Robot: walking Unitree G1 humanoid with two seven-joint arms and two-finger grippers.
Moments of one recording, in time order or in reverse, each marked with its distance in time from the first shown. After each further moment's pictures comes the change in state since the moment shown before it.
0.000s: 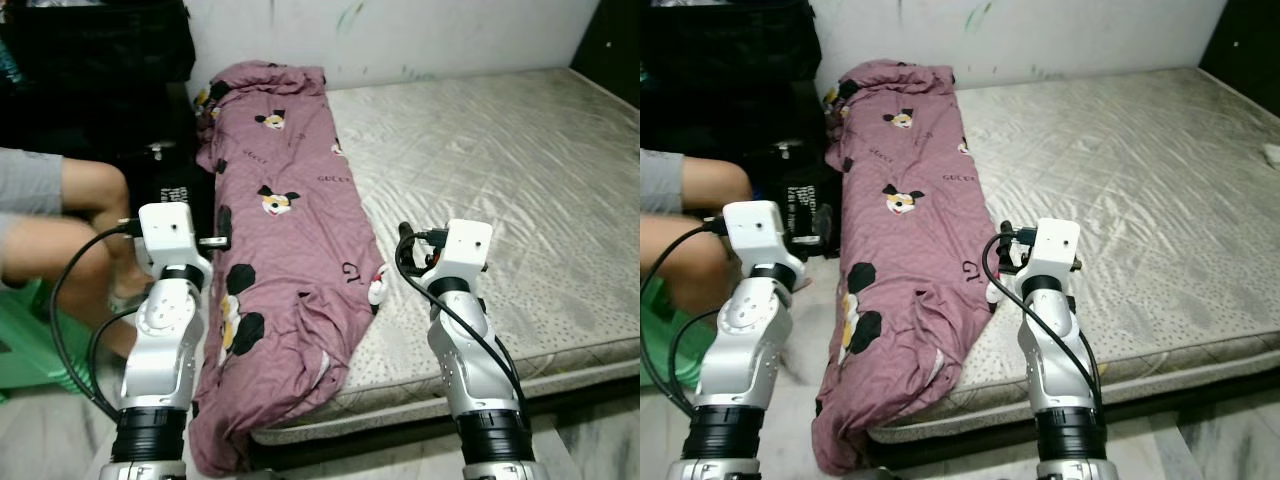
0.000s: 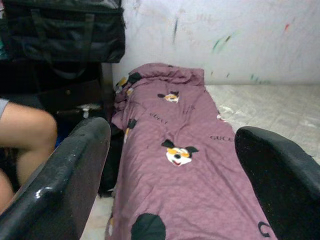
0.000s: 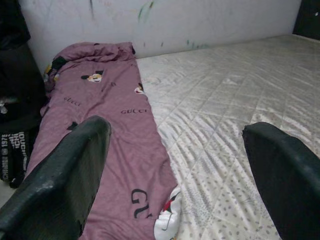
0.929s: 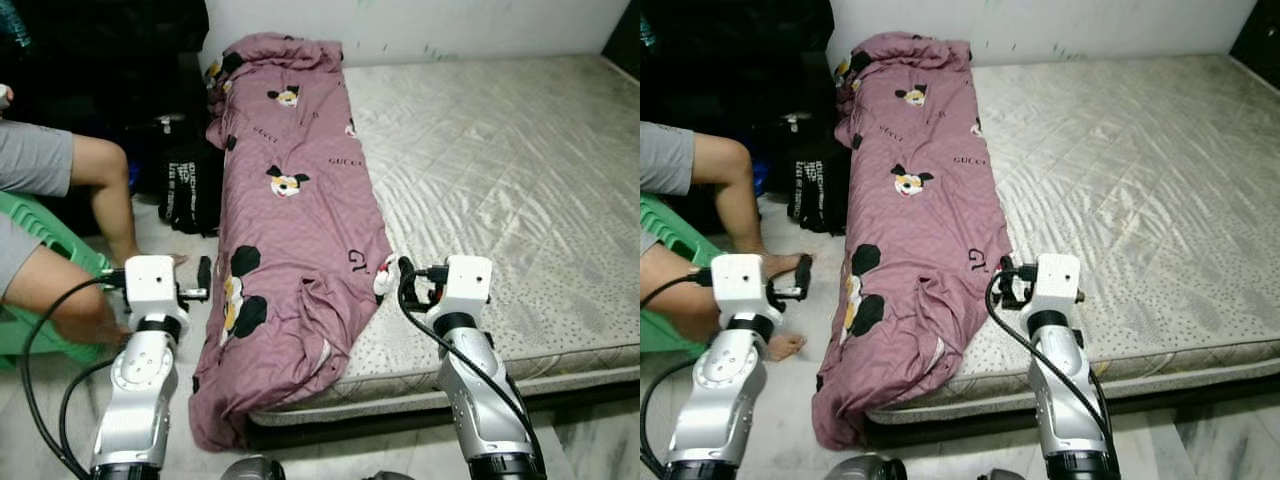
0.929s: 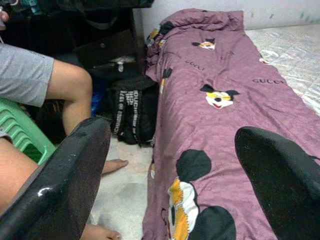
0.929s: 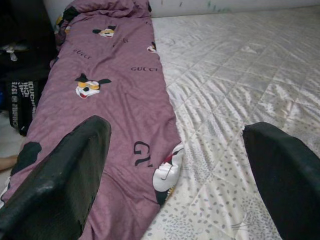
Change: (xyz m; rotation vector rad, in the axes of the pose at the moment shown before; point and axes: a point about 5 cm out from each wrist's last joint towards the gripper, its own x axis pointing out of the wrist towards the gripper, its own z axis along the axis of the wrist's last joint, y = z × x) left arm -0.041 0.035 -0.041 0.122 0.118 0.062; right arm -0.030 -0.010 -0.029 -0.036 0.078 0.048
